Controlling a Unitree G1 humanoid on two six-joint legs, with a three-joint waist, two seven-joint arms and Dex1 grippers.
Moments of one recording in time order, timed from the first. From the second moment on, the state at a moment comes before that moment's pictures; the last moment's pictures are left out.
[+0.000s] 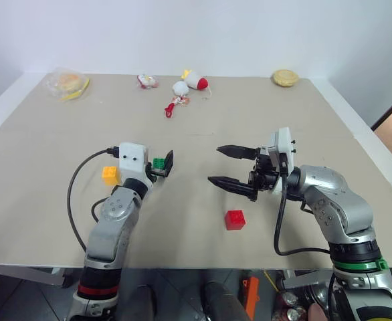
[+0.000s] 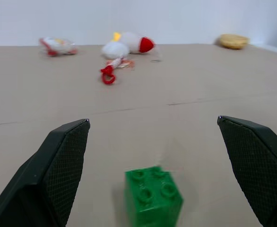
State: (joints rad) left arm -0.31 0.06 -0.02 -0.21 -0.15 0.39 -0.09; right arm -0.48 -0.56 0.00 -0.20 0.56 0.45 1.00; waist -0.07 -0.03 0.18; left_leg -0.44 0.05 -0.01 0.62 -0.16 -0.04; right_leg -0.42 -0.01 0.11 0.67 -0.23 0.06
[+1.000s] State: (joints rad) left arm -0.41 -0.01 -0.03 0.07 -0.08 0.39 -0.02; right arm -0.52 -0.54 0.02 -0.13 0.53 0.41 0.99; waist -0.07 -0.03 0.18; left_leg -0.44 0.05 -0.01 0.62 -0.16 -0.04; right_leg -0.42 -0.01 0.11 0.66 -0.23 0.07
